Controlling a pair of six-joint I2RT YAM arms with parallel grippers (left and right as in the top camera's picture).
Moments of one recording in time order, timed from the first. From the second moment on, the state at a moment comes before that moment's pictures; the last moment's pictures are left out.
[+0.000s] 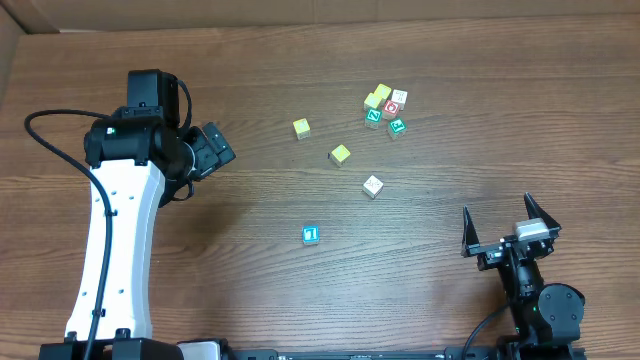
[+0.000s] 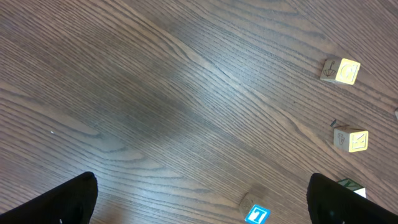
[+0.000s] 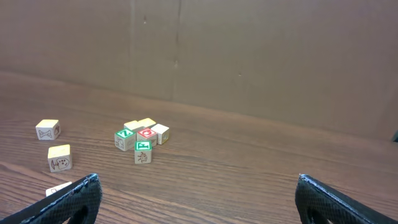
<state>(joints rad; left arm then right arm) 0.04 1.50 1.45 -1.23 -0.01 -0.57 0.05 0.01 0.02 -0.02 -0.12 -0.13</state>
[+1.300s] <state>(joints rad) 0.04 1.50 1.45 -1.23 -0.01 -0.57 0.05 1.00 1.21 -0.91 -0.38 0.18</state>
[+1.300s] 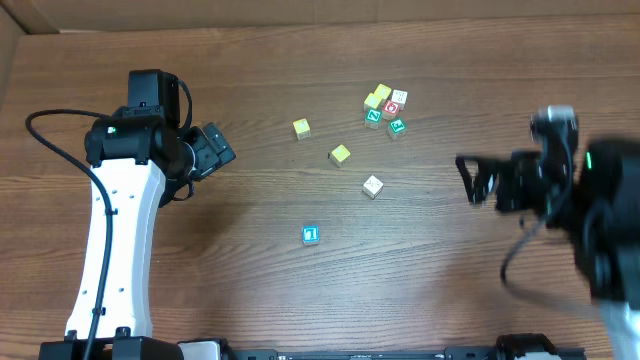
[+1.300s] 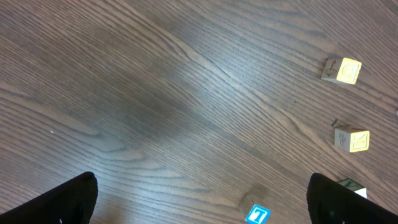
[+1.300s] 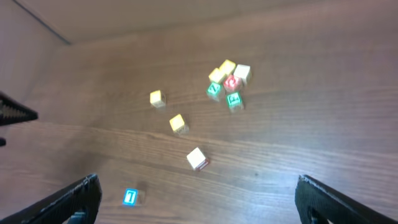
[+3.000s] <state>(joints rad) 0.04 1.50 1.45 -1.23 -0.01 -0.57 0.47 1.85 1.39 -0.82 -0.13 0.00</state>
